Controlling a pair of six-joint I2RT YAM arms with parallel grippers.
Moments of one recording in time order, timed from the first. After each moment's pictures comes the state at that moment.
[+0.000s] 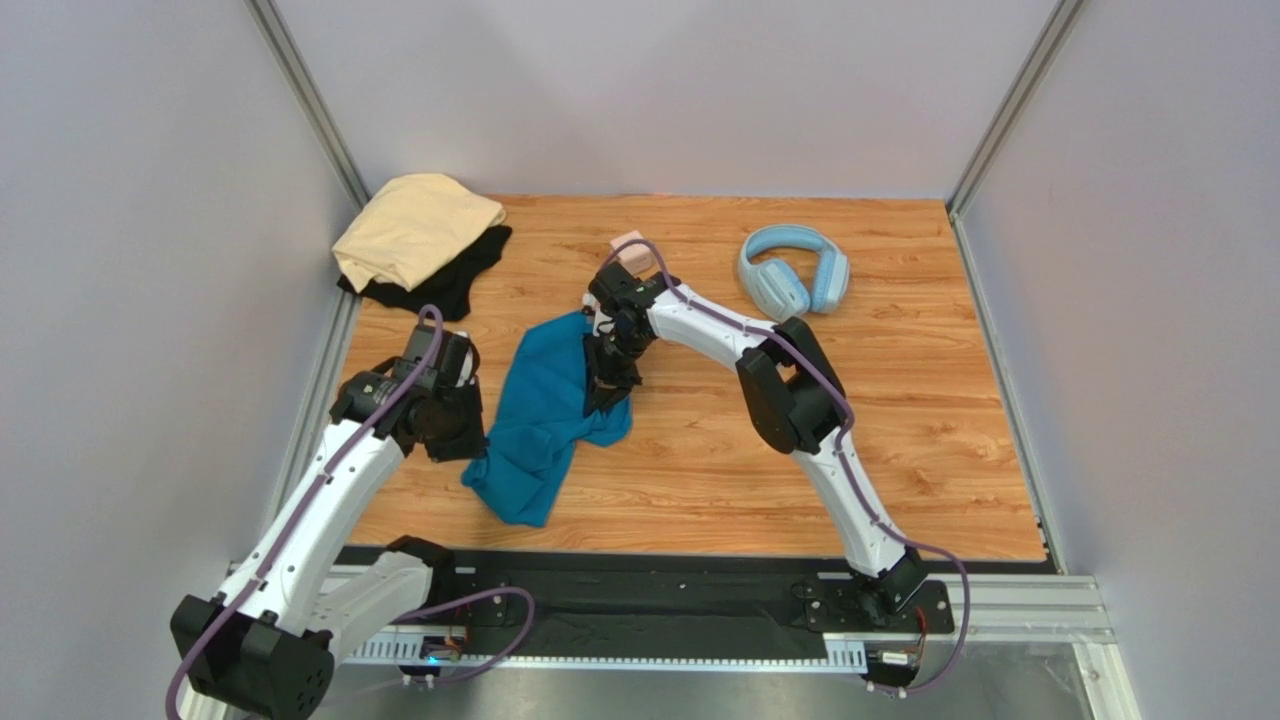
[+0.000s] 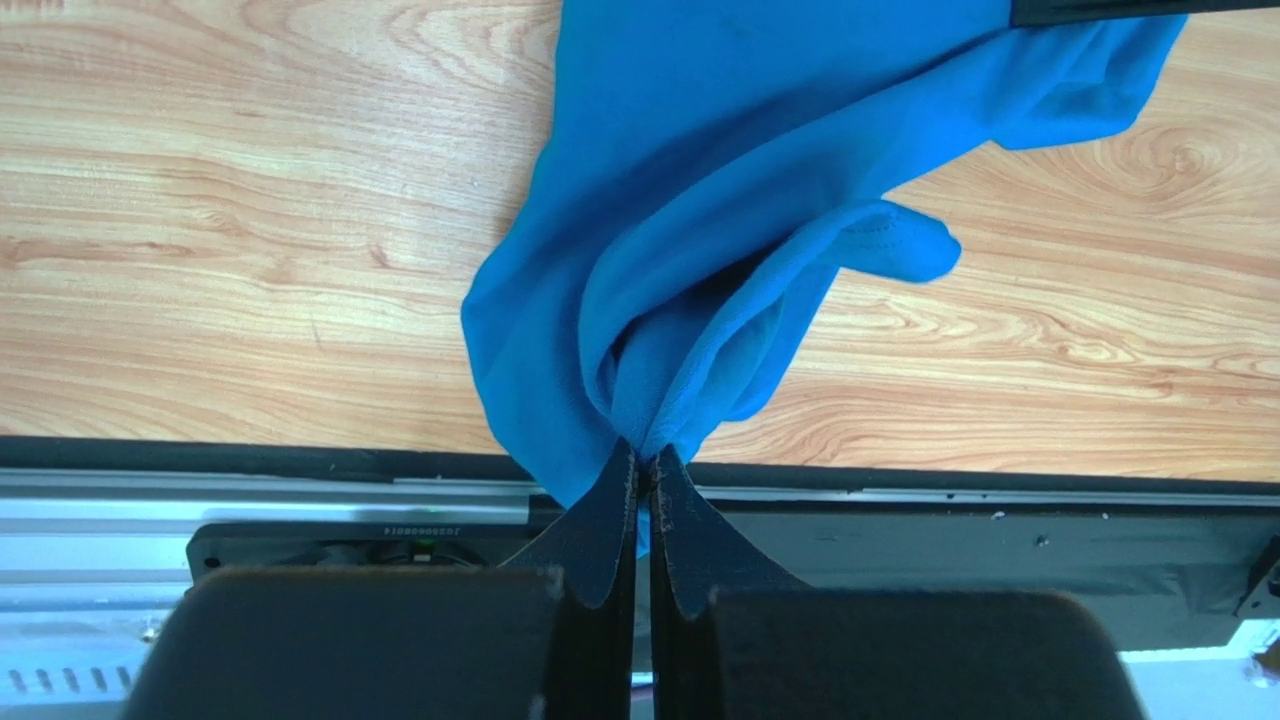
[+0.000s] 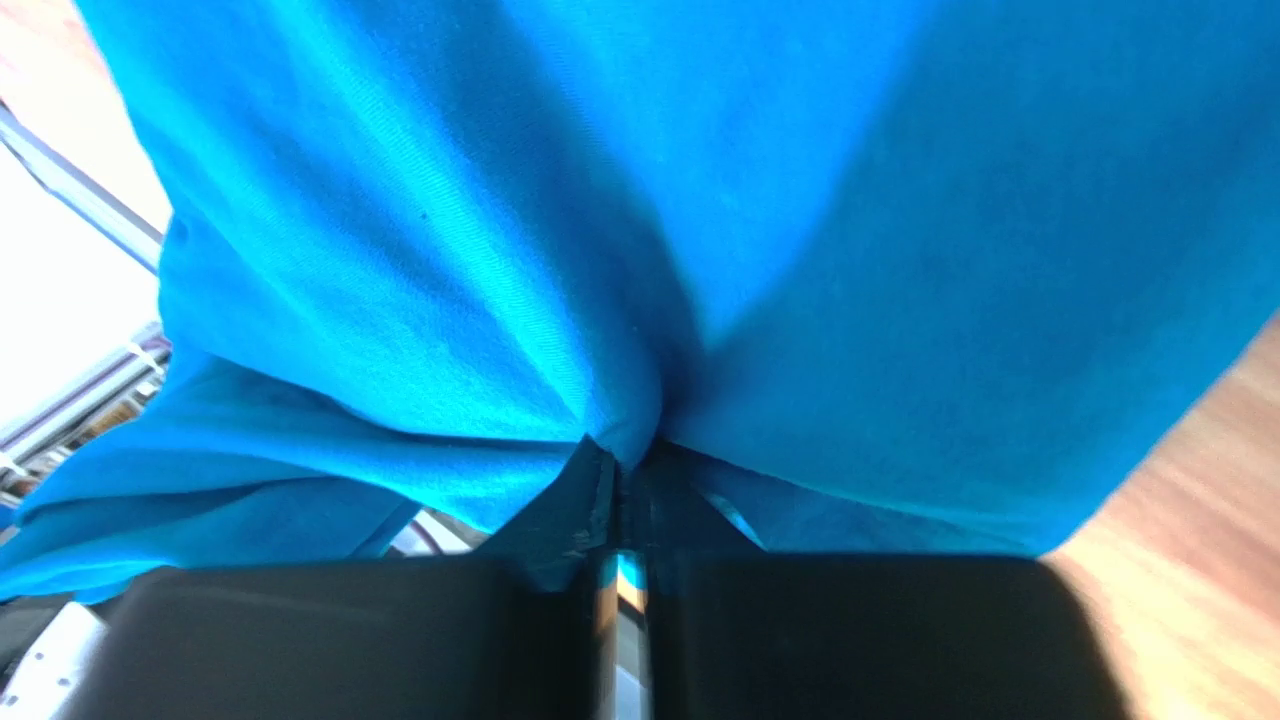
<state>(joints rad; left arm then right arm) -0.31 0.96 0.92 -1.11 -0.02 -0.47 0.73 2.40 2.00 -0.87 -0.56 0.55</state>
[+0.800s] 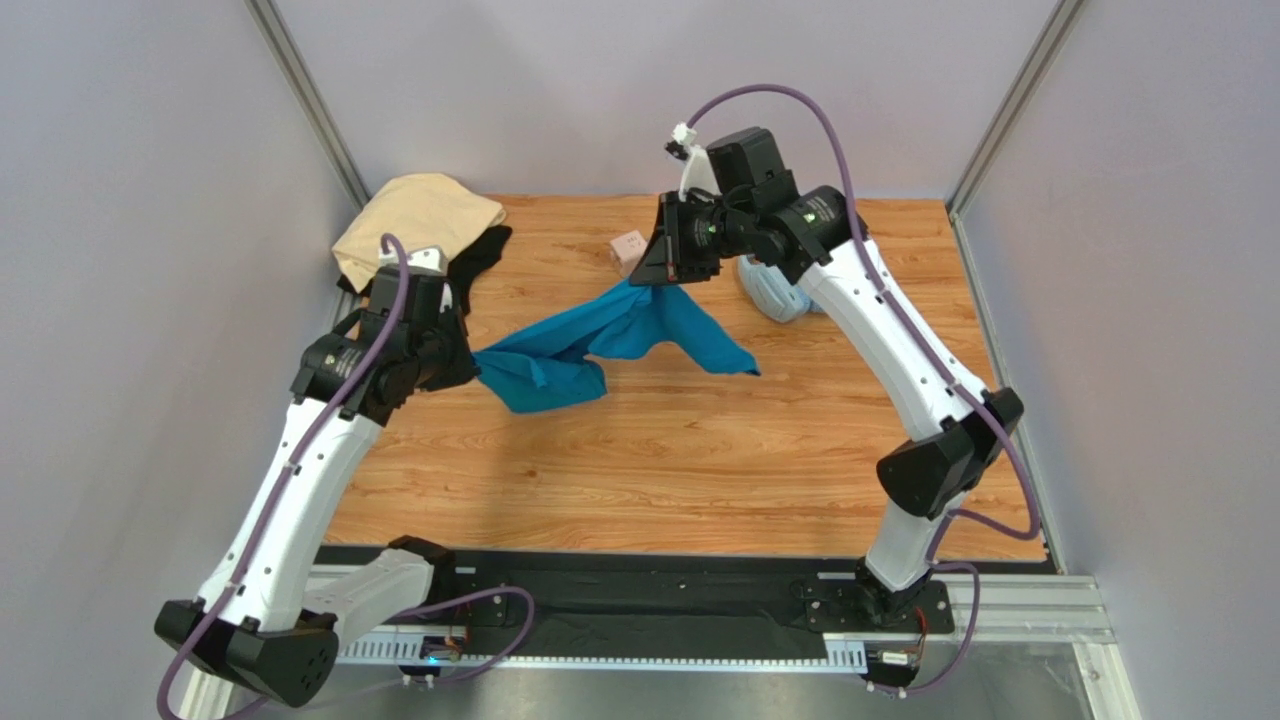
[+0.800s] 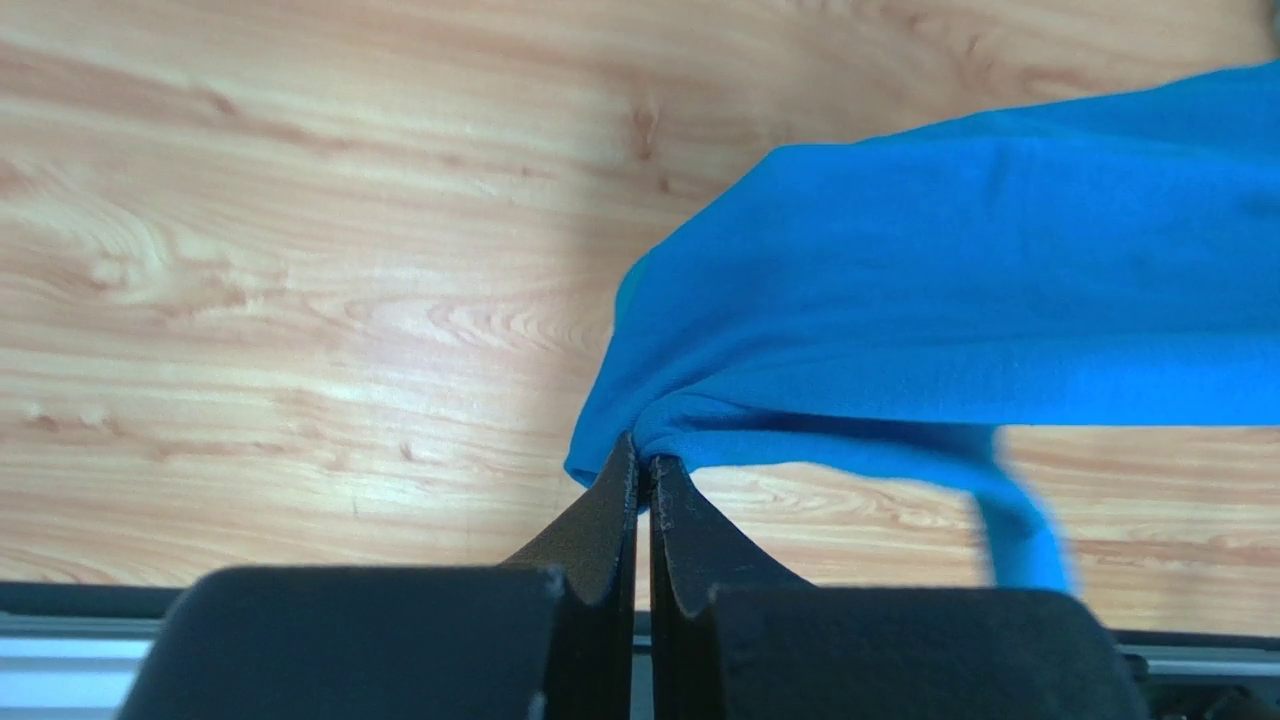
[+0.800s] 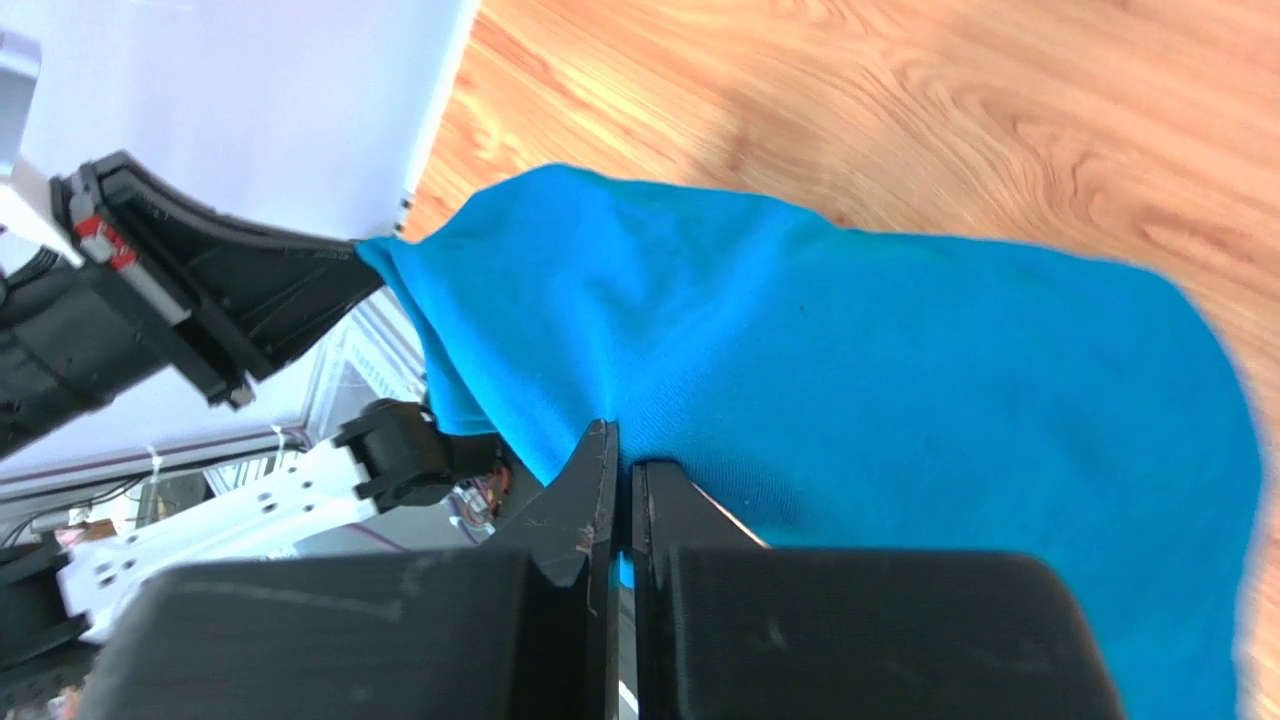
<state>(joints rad) -0.31 1.04 1.24 -1.05 -0.14 -0.47 0.59 1.80 2.06 -0.95 -0.43 0.48</state>
